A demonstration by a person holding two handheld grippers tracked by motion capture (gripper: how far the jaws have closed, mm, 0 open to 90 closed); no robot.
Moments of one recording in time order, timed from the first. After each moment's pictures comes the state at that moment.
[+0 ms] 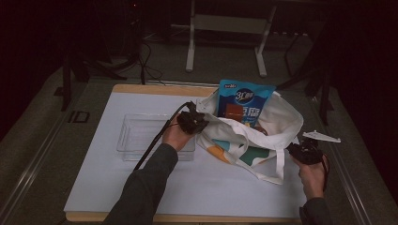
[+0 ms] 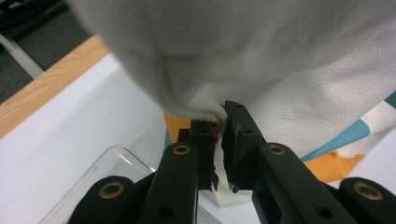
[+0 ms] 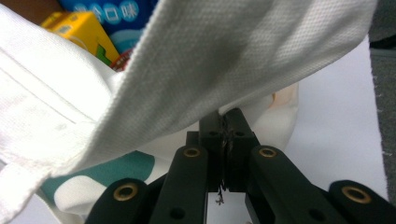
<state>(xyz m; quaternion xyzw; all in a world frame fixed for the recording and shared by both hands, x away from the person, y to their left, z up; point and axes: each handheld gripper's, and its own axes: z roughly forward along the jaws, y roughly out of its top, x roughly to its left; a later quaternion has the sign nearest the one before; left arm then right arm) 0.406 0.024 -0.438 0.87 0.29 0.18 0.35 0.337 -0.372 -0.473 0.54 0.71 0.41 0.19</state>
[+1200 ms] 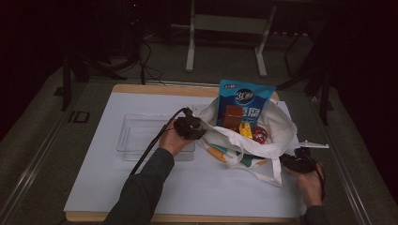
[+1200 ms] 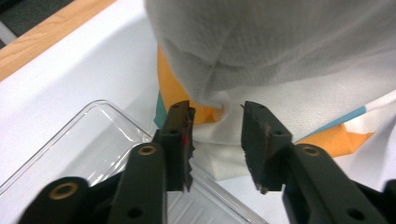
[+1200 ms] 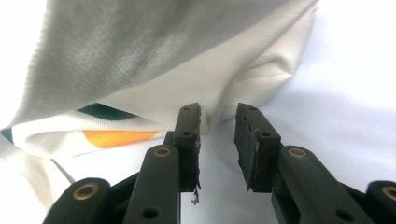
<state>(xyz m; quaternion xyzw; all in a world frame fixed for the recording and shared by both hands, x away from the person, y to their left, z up) 0.403 0.038 -0.457 0.87 0.31 0.15 0.35 0.329 -0.373 -0.509 0.56 0.74 0.34 0.15</state>
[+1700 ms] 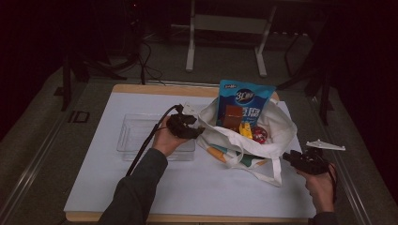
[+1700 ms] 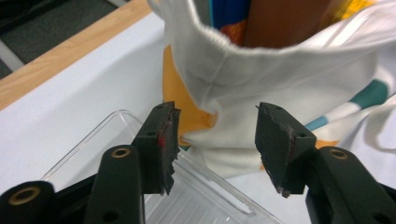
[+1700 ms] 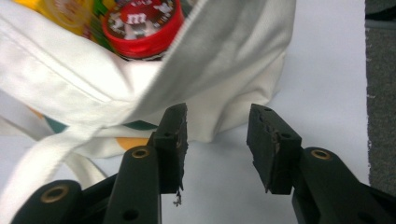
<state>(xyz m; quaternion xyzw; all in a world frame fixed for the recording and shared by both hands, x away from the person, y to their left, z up) 0.390 0.056 -0.436 0.85 0.31 0.15 0.39 0.309 -0.382 -0.474 0.55 0.73 0.37 0.17</state>
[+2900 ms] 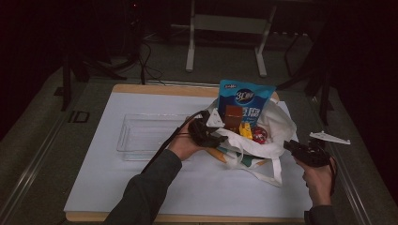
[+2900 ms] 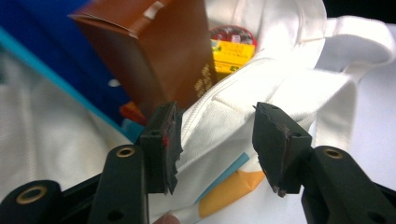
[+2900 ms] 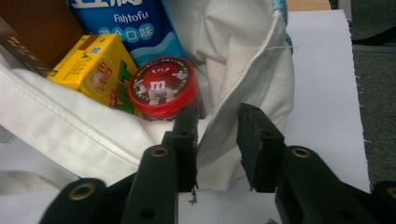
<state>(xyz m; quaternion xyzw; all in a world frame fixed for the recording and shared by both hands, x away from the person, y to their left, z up) 0.360 -0.009 -0.414 0.89 0.16 0.16 0.40 0.318 -0.370 -0.446 0.55 0.70 0.41 0.20</state>
